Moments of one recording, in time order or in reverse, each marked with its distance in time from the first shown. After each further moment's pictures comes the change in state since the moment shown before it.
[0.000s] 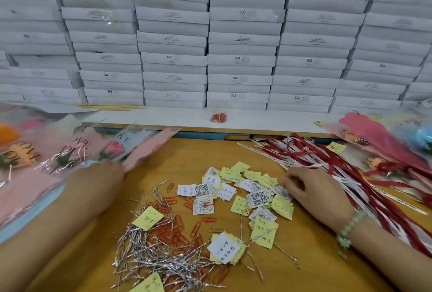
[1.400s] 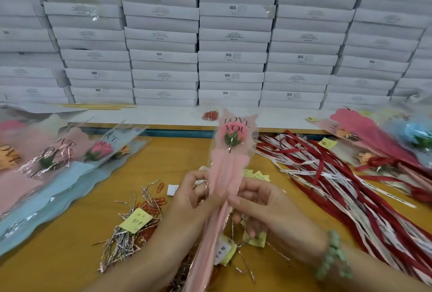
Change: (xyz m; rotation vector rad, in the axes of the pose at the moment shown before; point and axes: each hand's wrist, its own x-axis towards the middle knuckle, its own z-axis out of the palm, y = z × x) left_hand -0.072 0.132 -0.081 -2.164 -0.266 0.179; right_hand -0.035 -0.086 -0.002 1.429 -0.451 0.122
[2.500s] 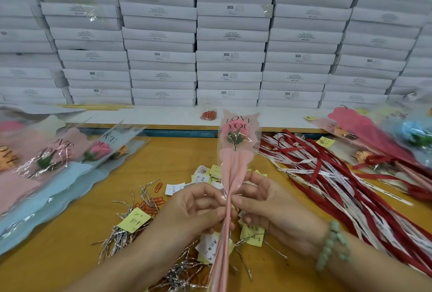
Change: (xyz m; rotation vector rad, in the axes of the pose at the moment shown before) left_hand -0.001 0.005 -0.008 -0.097 -0.186 -0.074; right_hand 0.003 -0.002 -0.008 0.125 0.025 0.083
